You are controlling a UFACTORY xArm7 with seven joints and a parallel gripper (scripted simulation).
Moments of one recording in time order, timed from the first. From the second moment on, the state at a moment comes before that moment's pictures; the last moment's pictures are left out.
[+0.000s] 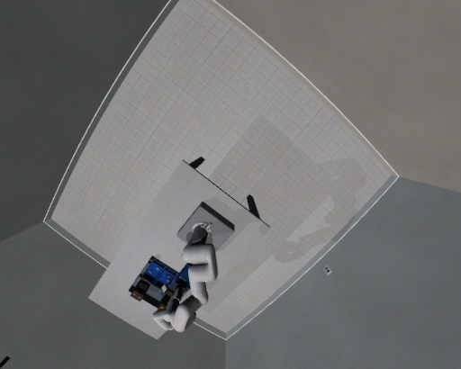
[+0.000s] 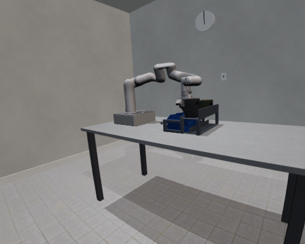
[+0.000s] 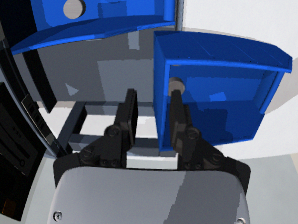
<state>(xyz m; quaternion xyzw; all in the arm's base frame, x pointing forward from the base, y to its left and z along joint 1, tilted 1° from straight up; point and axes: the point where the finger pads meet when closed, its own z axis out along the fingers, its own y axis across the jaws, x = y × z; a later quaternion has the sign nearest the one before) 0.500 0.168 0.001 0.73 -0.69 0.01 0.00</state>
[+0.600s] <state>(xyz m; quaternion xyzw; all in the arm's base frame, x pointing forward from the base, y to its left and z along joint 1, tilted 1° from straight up) 0.499 0.168 0.011 0.73 -0.69 0.01 0.00</state>
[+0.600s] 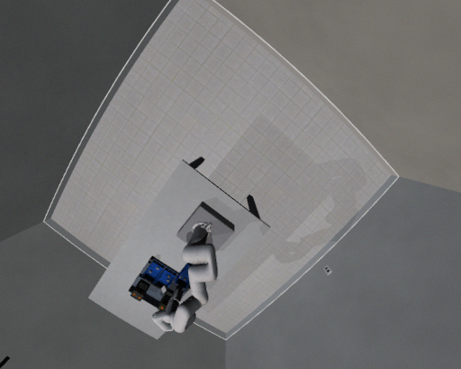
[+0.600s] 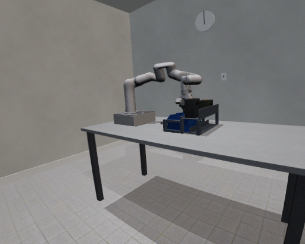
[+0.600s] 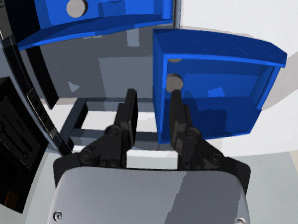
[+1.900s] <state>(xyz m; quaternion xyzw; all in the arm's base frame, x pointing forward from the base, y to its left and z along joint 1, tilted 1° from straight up) 0.499 0.169 0.085 0.73 -0.69 0.01 0.00</state>
